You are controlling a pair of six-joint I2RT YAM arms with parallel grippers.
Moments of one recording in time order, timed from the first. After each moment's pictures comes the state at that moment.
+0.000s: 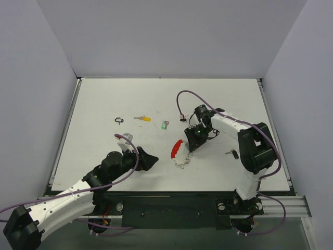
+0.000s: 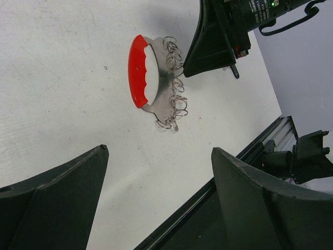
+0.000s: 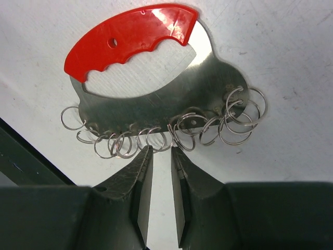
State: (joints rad) left arm -0.81 0.66 0.24 0.13 -0.03 -0.80; right arm 0.43 1.80 1.14 -0.73 -0.43 -0.22
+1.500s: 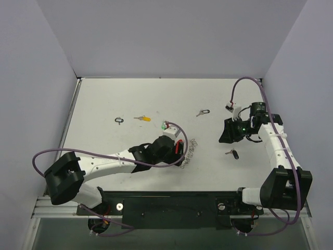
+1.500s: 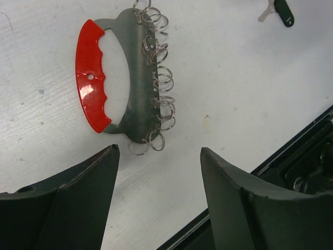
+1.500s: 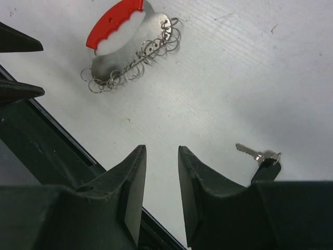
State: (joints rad) left arm -1.08 1.42 0.84 -0.06 -0.19 -0.64; right arm -0.09 1.31 1.04 -0.94 -0.70 -0.48
